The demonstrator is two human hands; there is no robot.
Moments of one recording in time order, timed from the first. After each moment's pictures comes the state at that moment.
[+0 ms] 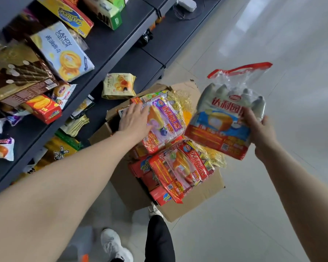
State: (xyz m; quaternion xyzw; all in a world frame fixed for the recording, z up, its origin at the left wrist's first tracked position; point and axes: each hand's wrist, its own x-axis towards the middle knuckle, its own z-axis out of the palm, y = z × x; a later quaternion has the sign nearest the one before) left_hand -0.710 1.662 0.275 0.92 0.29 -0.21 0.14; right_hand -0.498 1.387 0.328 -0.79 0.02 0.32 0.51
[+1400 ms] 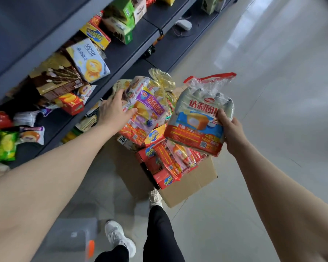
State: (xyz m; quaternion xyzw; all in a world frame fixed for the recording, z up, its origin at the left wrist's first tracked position) left_hand -0.794 1.675 0.415 0.86 0.44 -0.05 0.26; right_hand -0.585 1.389 0.410 -0.75 0.04 0.40 0.52
